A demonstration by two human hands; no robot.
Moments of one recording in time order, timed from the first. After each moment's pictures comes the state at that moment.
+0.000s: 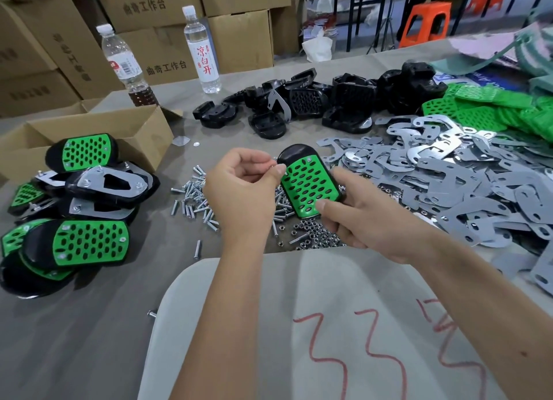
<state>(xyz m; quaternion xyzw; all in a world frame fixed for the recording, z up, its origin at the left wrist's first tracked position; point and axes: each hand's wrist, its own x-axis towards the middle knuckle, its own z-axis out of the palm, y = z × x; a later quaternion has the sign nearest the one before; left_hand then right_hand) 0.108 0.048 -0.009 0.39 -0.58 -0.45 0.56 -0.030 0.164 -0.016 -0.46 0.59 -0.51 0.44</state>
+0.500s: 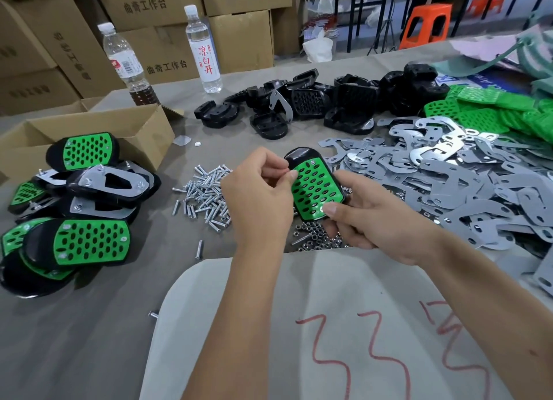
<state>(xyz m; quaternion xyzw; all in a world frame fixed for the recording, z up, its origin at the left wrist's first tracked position) 0.103 0.057 -0.009 0.39 -0.70 -0.31 0.51 -0.038 0.166 -0.018 -0.50 0.54 -0.51 0.44</state>
